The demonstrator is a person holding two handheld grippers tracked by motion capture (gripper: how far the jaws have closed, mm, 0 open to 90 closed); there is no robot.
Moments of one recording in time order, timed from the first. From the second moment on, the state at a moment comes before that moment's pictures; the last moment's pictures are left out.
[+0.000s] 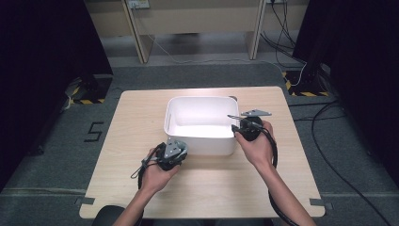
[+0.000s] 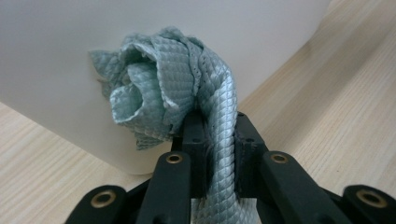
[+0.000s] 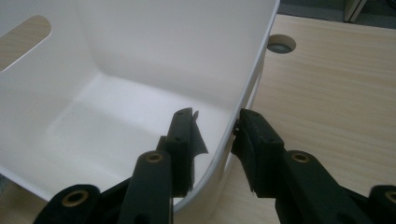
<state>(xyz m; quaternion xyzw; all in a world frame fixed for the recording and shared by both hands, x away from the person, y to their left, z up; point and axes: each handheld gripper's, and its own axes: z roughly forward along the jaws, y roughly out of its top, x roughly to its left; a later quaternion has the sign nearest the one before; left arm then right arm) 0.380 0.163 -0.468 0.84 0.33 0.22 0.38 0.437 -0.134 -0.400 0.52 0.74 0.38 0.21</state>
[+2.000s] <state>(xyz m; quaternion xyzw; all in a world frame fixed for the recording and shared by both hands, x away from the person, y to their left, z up) 0.388 0.140 -0.493 0.86 0.32 0.21 0.34 0.438 -0.134 -0.400 0.52 0.74 0.38 0.21</state>
